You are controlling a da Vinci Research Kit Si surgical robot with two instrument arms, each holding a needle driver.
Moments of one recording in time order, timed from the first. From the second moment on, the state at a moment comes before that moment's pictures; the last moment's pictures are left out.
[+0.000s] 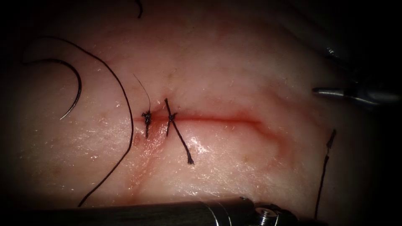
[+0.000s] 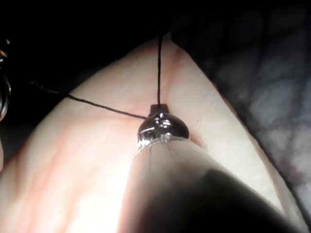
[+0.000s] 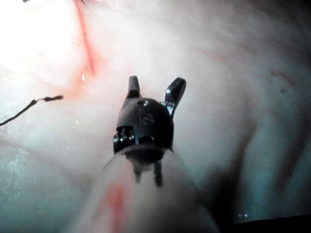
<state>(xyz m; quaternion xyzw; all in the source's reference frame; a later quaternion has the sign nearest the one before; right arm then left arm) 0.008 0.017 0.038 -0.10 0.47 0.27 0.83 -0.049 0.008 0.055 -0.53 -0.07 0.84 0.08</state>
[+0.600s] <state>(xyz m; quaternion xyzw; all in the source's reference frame) 0.010 0.016 0.037 -0.11 0.47 0.27 0.83 -0.035 0.008 0.056 -0.45 -0.07 0.88 0.15</state>
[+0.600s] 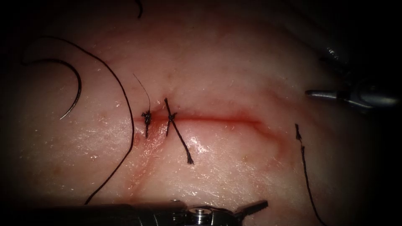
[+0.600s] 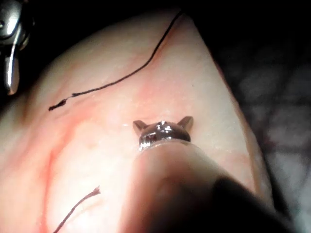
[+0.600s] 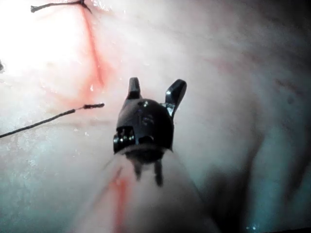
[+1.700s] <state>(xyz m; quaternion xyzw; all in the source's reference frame) 0.014 0.016 0.041 -0.08 0.49 0.25 0.83 -0.023 0.012 0.044 -0.41 0.07 0.91 0.03</state>
